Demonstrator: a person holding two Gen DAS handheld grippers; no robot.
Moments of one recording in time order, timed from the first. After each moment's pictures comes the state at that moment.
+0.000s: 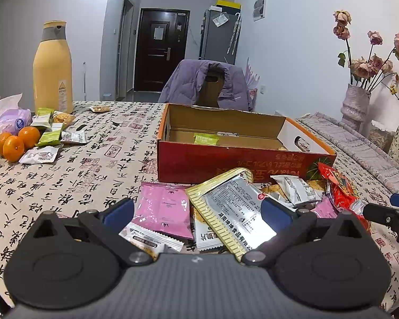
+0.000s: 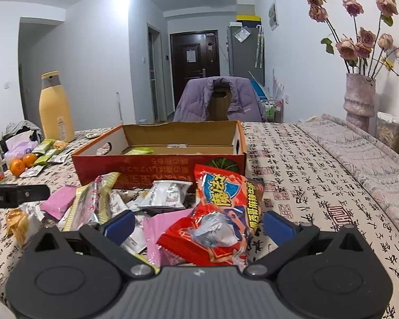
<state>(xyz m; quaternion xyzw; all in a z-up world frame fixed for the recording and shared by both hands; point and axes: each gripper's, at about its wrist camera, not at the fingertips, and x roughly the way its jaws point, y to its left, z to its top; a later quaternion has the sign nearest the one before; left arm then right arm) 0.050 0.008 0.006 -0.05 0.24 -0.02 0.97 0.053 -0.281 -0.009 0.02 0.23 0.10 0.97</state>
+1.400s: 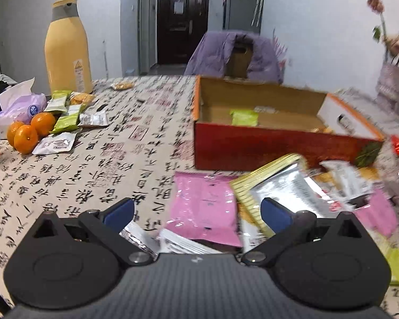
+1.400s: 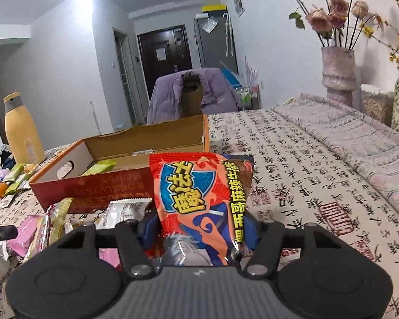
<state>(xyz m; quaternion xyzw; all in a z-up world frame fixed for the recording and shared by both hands) 0.106 0.028 -0.008 -0.02 0.32 0.04 0.95 0.106 -0.312 -0.020 0.07 0.24 0.05 0.97</state>
